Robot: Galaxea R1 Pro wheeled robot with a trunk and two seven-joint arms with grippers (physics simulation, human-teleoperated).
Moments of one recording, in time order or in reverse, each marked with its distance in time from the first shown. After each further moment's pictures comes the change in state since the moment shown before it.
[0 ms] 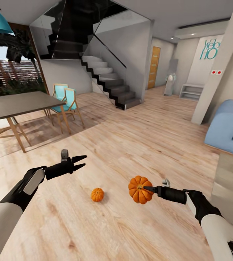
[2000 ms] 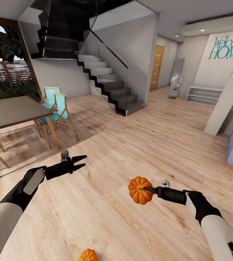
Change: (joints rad) left arm 0.000 0.000 0.000 0.001 0.000 0.000 -0.001; right arm 0.005 0.000 0.001 0.000 0.000 -0.004 0.001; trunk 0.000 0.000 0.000
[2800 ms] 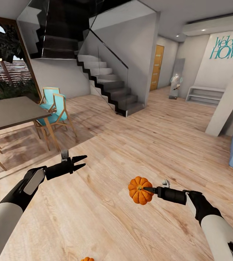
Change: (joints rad) left arm 0.000 -0.002 -0.002 0.000 0.001 -0.003 0.000; right arm 0.000 0.000 0.000 0.000 0.004 0.003 -0.001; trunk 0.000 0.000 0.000
